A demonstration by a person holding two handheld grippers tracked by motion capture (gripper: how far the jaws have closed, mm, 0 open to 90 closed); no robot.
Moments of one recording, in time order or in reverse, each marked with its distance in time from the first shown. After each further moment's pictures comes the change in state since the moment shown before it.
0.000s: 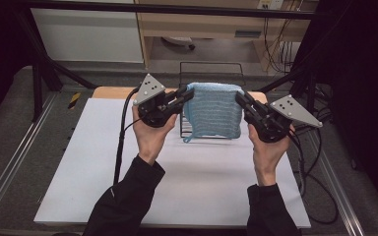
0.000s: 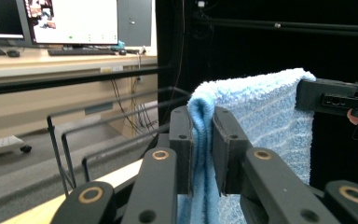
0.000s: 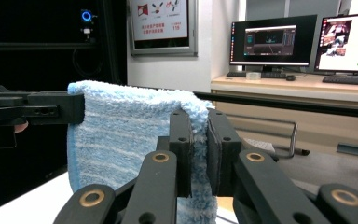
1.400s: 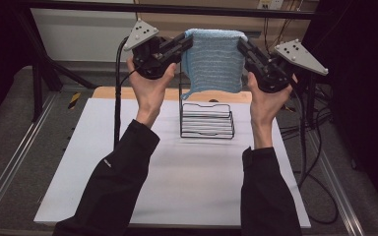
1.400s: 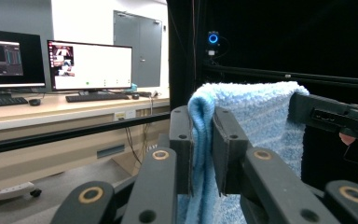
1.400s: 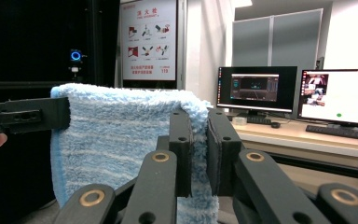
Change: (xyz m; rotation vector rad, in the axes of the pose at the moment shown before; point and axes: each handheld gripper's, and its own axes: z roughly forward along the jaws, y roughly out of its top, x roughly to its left) left arm 0.033 0.087 0.026 -0.134 0.041 0.028; right arm -0.017 0.081 0.059 -0.144 -0.042 -0.053
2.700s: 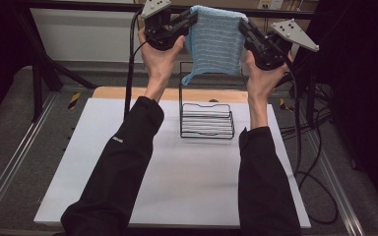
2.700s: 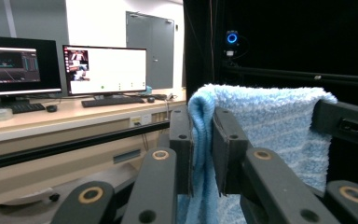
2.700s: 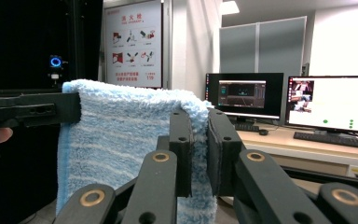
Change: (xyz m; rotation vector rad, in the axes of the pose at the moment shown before) left arm 0.035 0.017 0.060 0.005 0.044 0.032; right arm -0.030 0.000 0.049 -0.030 -0.045 -0.004
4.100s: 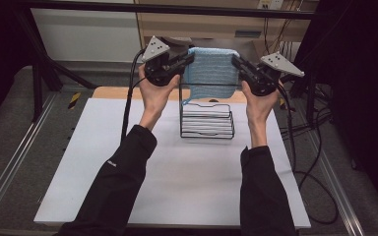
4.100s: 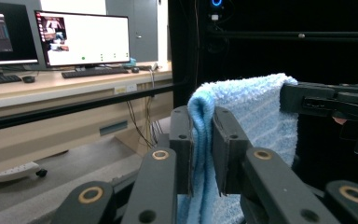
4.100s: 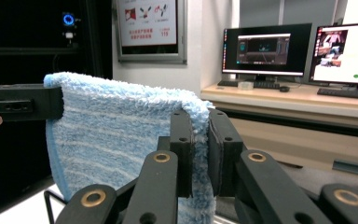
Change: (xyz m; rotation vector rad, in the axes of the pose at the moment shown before) left arm -0.004 -0.086 -0.025 0.104 -0.073 -0.002; right arm -0.008 -0.072 -0.019 0.167 0.079 0.033
